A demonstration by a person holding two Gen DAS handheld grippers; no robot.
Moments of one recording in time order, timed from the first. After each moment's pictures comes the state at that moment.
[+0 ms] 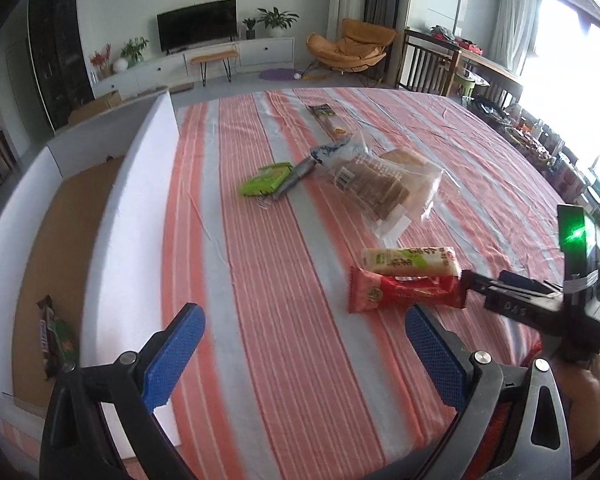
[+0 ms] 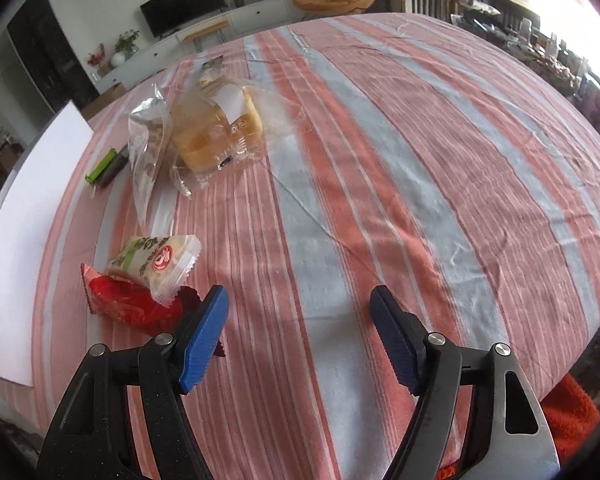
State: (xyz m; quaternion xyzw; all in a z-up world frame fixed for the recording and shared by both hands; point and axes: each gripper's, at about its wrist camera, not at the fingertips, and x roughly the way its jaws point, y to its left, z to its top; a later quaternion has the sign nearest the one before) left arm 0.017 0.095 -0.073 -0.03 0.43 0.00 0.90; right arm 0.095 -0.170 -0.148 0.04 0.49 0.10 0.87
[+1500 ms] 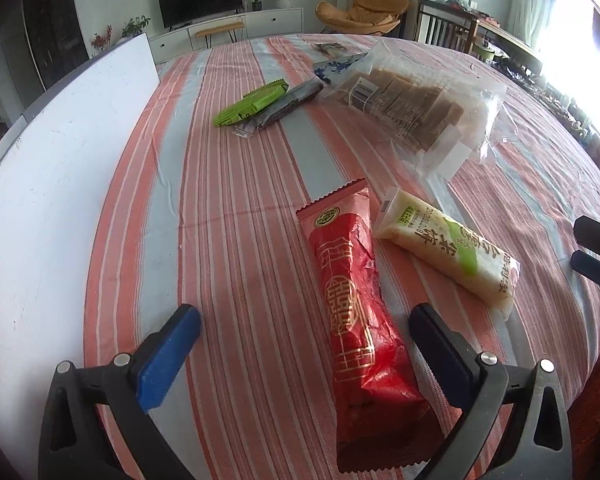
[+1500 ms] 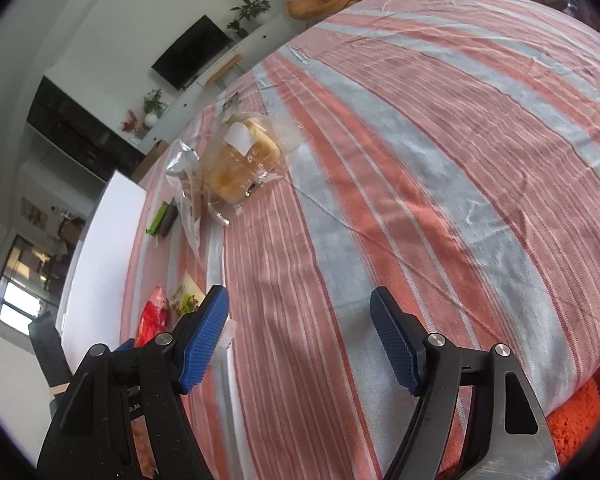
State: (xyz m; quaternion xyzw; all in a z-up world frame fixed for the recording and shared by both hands) left arm 0.054 0.074 -0.172 -0.01 0.47 0.03 0.88; right arm 0.083 -0.235 -0.152 0.25 0.45 0.16 0.84
